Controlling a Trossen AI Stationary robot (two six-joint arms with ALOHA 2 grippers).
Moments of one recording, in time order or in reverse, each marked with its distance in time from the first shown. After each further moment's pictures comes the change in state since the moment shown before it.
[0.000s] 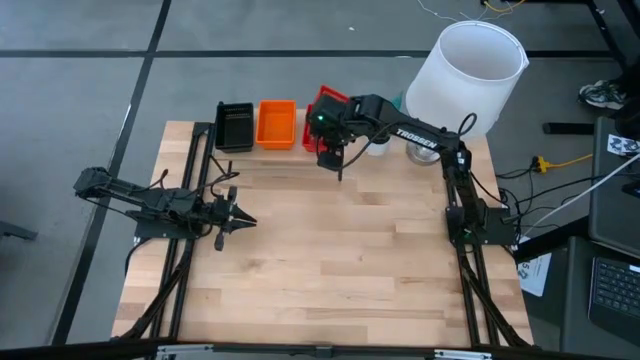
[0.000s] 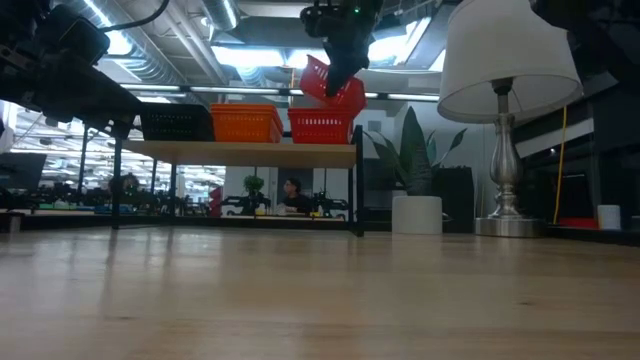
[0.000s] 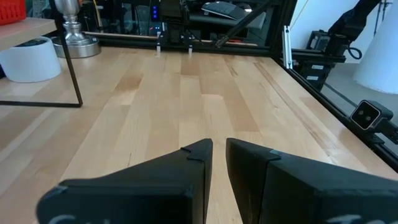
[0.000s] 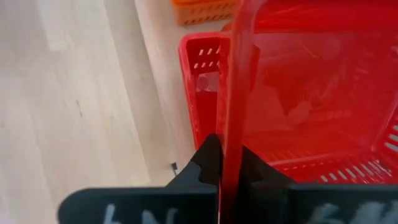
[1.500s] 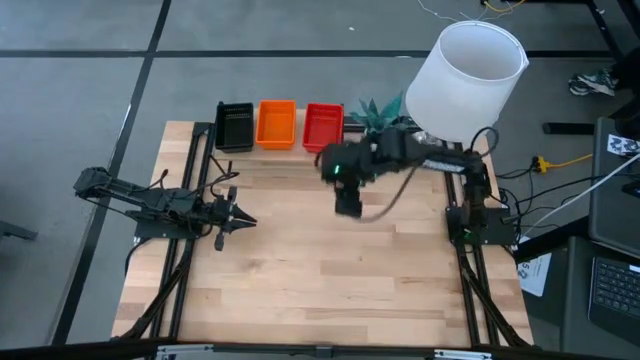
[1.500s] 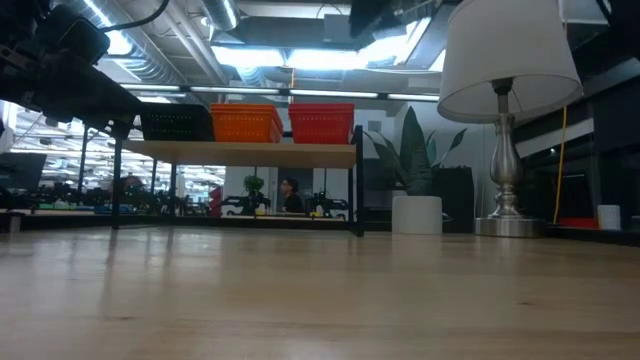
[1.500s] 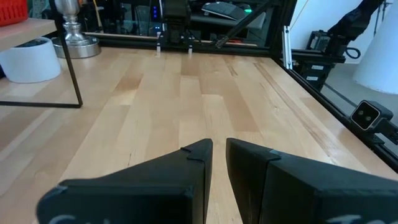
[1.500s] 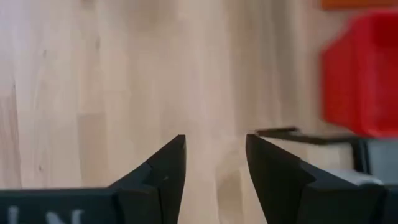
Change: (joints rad) left arm 0.000 0.000 0.000 0.000 0.000 0.000; right arm 0.287 -0.138 -0.051 -0.156 -0.036 0.148
